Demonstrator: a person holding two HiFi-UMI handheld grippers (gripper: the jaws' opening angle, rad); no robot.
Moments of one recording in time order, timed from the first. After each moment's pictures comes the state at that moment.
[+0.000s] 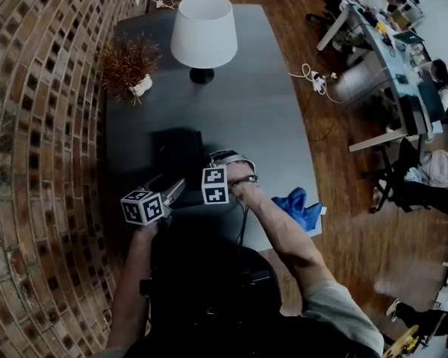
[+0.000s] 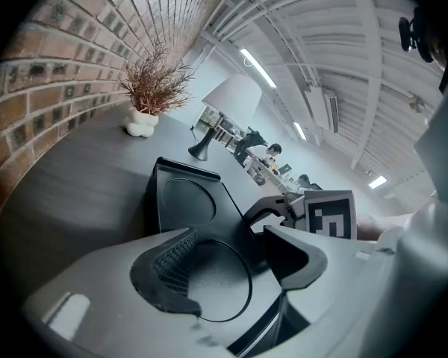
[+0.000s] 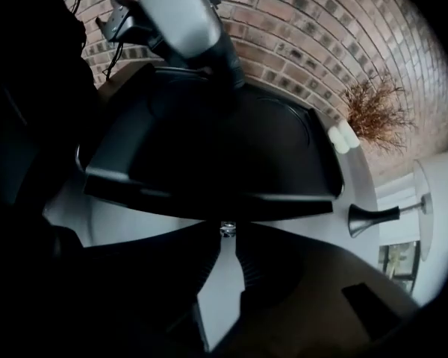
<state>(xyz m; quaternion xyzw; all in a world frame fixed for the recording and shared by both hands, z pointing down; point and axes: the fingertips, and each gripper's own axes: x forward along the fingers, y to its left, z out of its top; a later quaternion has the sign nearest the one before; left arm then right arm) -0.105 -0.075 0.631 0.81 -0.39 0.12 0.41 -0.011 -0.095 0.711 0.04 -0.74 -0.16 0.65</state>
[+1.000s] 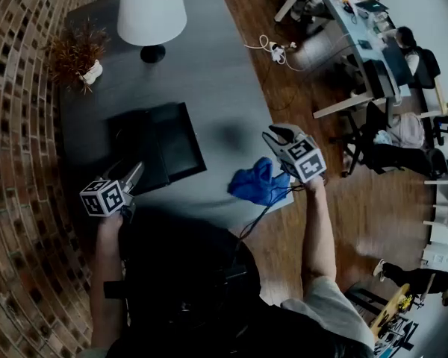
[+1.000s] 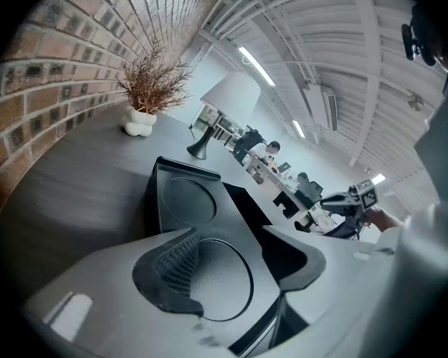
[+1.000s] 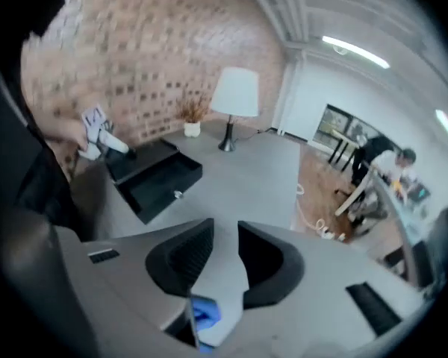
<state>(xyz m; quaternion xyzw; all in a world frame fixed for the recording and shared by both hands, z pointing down) -0.108 -0.078 0.630 0.82 -0.39 0.12 0.41 0.280 -0.076 0.557 0.42 -0.79 0.14 0.42</state>
